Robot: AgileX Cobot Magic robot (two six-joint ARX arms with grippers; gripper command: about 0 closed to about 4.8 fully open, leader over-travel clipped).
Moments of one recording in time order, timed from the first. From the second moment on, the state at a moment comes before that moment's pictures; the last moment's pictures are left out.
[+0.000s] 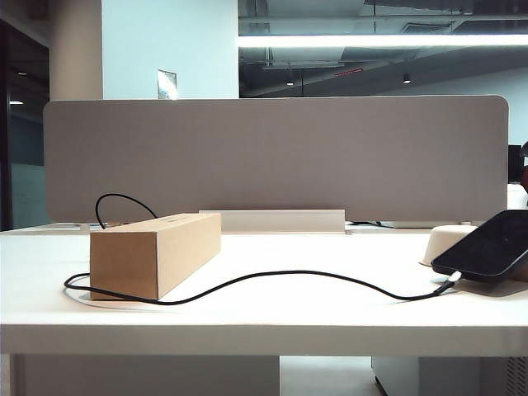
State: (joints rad) left arm 0.02 0.00 0.00 0.07 0.12 0.08; right arm -0.06 0.00 0.01 -0.13 -0.08 0.27
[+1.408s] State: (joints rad) left arm 0.04 0.00 0.00 0.05 0.02 0.05; right arm -0.06 0.00 0.01 -0.13 -0.08 0.27
